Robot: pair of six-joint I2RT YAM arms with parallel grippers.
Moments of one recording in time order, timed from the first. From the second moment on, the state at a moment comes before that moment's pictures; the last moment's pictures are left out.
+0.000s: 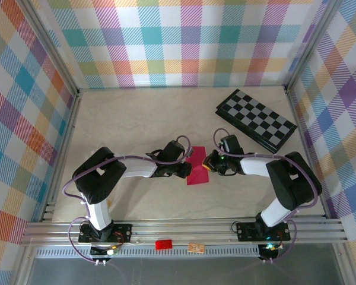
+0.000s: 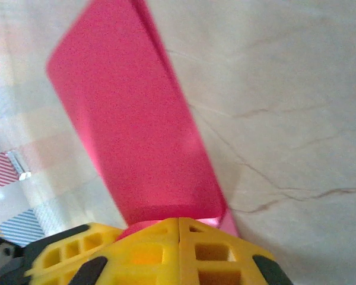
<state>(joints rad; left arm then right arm) -0.78 1.81 0.89 0.03 0.24 -0.39 0.43 1.59 0.64 0.05 -0.47 1.01</state>
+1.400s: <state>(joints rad) -0.78 1.81 0.89 0.02 0.24 -0.37 0.37 1.58 0.65 0.01 -0.54 0.94</state>
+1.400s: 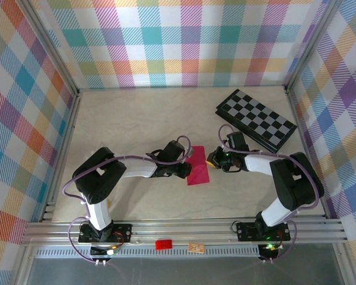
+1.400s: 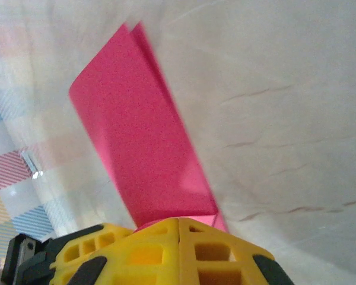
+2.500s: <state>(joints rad) -0.78 1.81 0.89 0.02 0.24 -0.37 0.49 1.64 0.67 0.02 -0.57 0.92</state>
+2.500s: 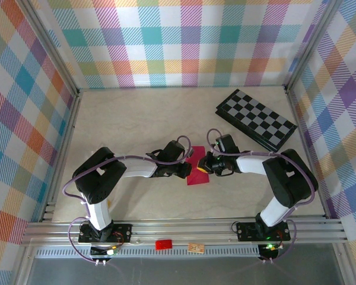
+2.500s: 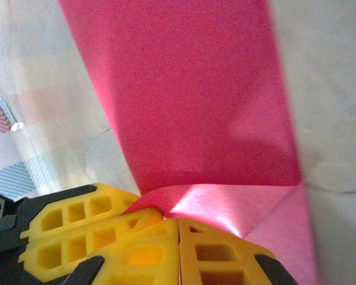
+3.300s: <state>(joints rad) -0.78 1.76 0.91 -0.06 0.18 -0.42 0.50 1.69 0.66 0.05 -0.55 0.94</state>
